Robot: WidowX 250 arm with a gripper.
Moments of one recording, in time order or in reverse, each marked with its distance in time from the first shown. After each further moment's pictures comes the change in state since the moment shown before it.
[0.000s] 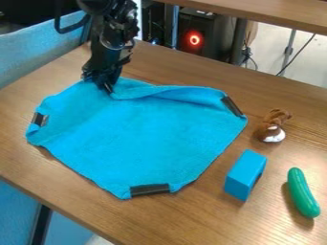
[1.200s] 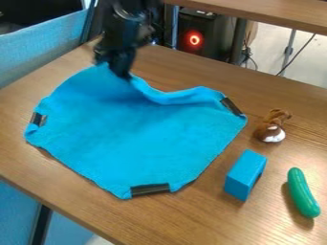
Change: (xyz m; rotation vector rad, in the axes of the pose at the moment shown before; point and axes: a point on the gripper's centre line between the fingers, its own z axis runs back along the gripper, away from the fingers) arm -0.049 0.020 0.106 0.019 0.092 0.022
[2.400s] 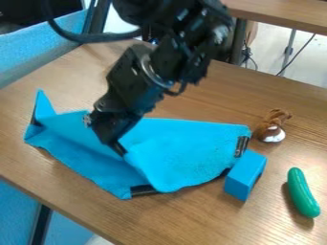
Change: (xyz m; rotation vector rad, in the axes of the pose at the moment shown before) arm -0.096 0.101 0.045 0.383 -0.129 -0.093
